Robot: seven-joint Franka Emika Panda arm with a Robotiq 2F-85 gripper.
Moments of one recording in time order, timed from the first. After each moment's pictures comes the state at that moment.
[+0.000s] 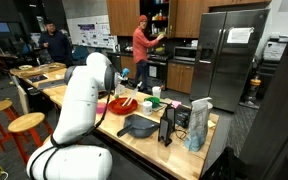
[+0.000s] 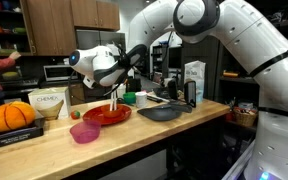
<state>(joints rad) 0.38 0.69 0.16 -1.34 -1.24 1.83 -1.39</state>
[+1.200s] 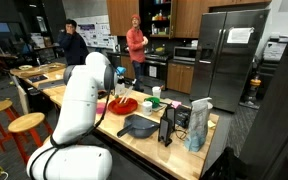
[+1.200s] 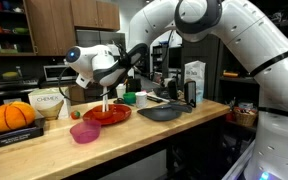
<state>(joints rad) 0.38 0.67 0.18 -1.36 -1.31 2.06 -1.45</state>
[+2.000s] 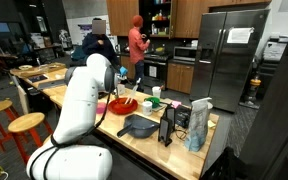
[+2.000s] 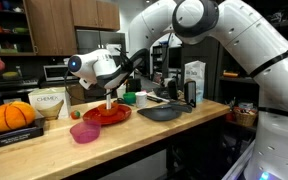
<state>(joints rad) 0.38 0.70 0.16 -1.34 -1.43 1.93 -1.25</state>
